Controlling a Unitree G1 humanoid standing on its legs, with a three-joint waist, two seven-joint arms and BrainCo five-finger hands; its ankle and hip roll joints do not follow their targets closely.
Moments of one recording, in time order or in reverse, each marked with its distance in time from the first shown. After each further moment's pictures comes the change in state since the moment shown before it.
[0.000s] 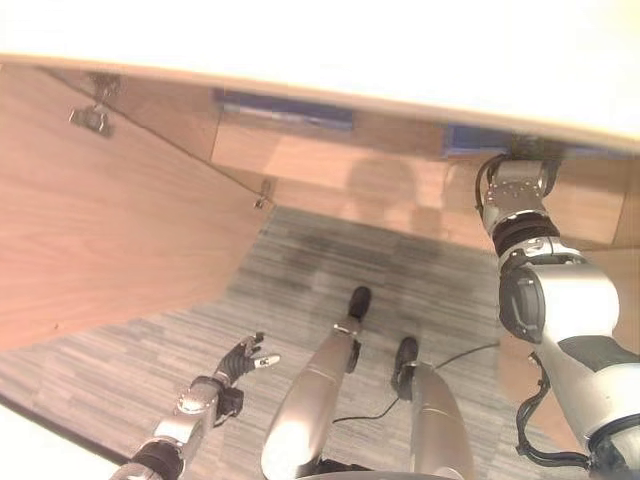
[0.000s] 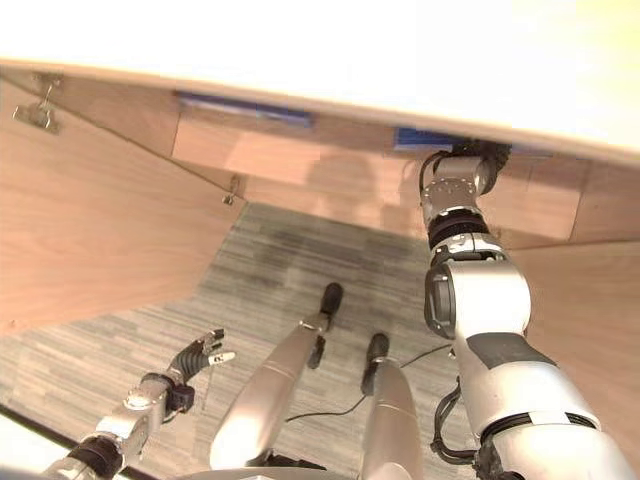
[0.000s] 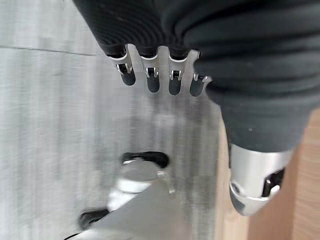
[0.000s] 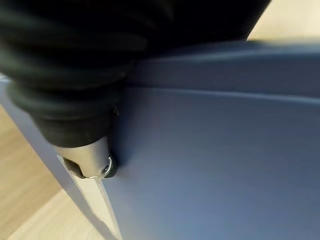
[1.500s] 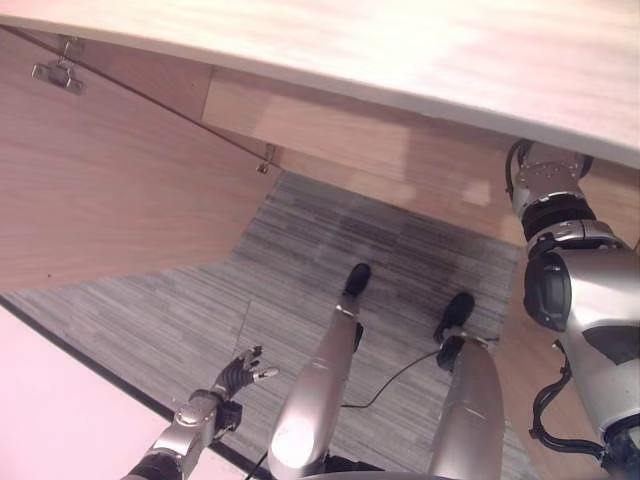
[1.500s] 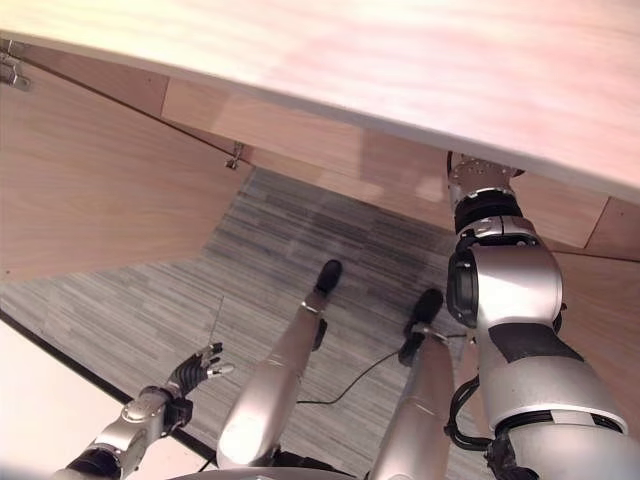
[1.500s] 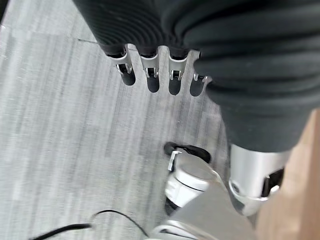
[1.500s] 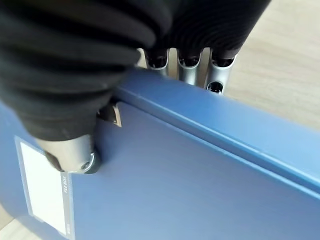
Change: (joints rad) left arm 0.091 -0.014 -0.006 -0.021 0.001 -0.007 -0.004; right arm -0.072 -0.125 0.066 0.053 0.035 0.033 -0.015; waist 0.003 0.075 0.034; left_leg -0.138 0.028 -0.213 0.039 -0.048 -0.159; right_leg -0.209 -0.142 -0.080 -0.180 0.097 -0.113
